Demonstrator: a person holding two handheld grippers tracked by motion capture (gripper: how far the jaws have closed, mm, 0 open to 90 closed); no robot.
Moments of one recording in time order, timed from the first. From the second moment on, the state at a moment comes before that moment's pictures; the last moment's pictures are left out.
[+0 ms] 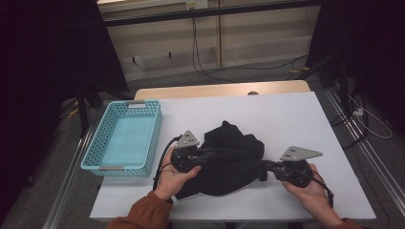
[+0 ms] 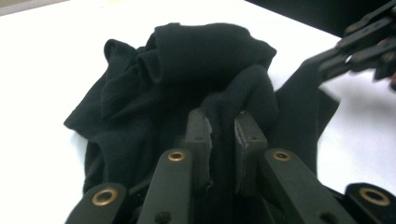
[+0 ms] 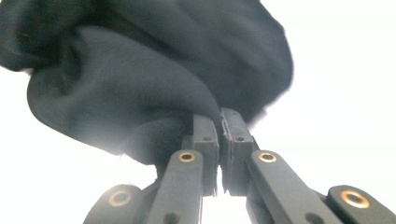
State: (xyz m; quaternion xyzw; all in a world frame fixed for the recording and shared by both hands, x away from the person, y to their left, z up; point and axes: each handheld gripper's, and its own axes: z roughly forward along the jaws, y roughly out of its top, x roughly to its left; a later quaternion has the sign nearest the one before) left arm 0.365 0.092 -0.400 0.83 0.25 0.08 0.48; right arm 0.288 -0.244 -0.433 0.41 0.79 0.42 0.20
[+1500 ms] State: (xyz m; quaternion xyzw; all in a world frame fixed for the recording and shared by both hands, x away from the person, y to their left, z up) left arm 0.327 0.112 -0.402 0.84 0.23 0.06 0.49; right arm 0.321 -0.168 -0.404 0.30 0.82 0.45 0.20
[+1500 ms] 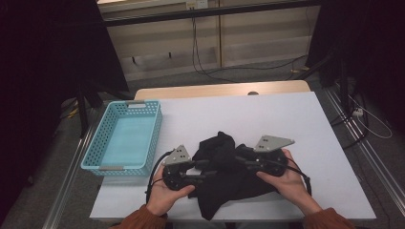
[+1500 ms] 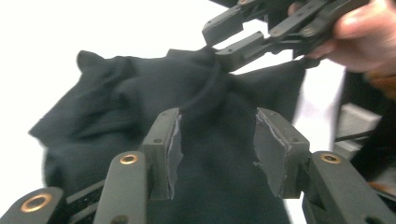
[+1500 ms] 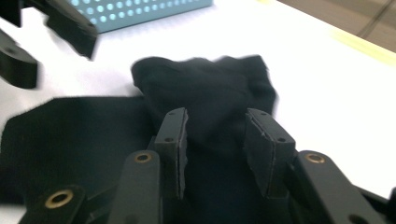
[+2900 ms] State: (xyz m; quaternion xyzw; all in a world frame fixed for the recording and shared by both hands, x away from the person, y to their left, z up) left arm 0.347 0.093 -0.455 0.90 0.22 0.07 0.37; right arm 0.308 -0.250 -0.423 0.39 0.79 0.41 0.23
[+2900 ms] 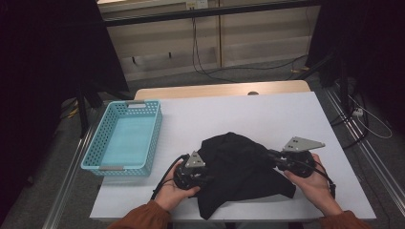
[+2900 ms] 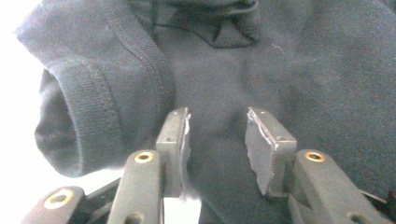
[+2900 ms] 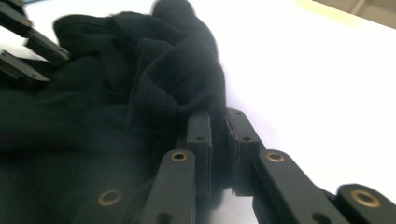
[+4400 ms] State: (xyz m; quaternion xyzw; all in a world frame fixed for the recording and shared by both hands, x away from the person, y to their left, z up) left arm 0.385 0.087 -0.439 0.88 0.24 0.08 0.41; right arm 0.325 -0.216 -0.427 0.35 0.81 0.41 0.23
